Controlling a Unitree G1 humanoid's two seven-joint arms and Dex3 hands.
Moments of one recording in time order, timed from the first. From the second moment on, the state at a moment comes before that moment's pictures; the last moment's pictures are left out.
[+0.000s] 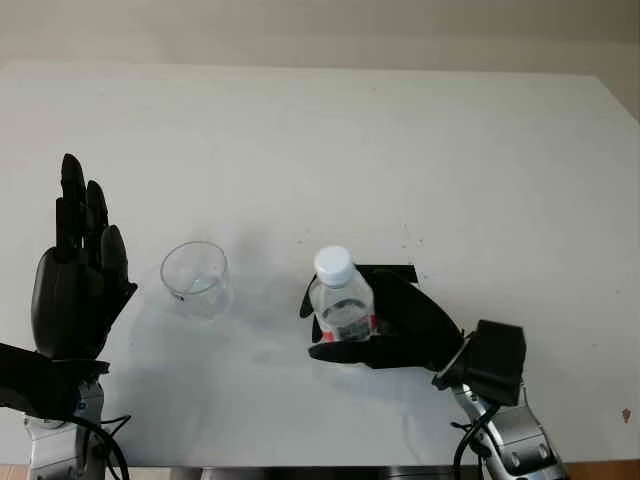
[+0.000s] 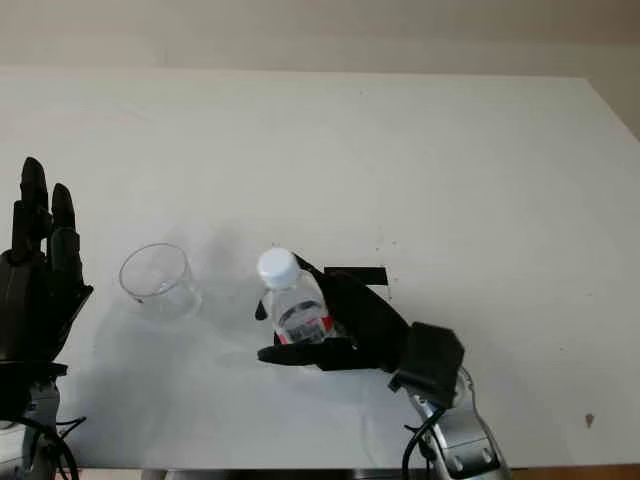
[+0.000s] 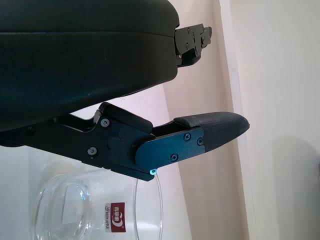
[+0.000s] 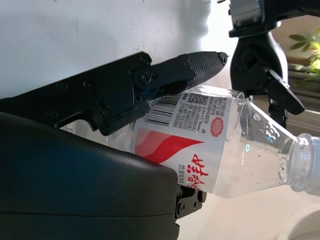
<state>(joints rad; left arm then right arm) -0.02 0.26 0.34 0.11 -0.23 -0.44 -0.21 -0.03 -0.24 0.23 -0.06 -0.03 -0.23 0.48</state>
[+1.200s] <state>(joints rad) -0.08 0.26 0.32 0.15 -0.22 -0.47 -0.21 -0.97 -0.32 0.22 0.72 -0.47 -0.64 0.07</state>
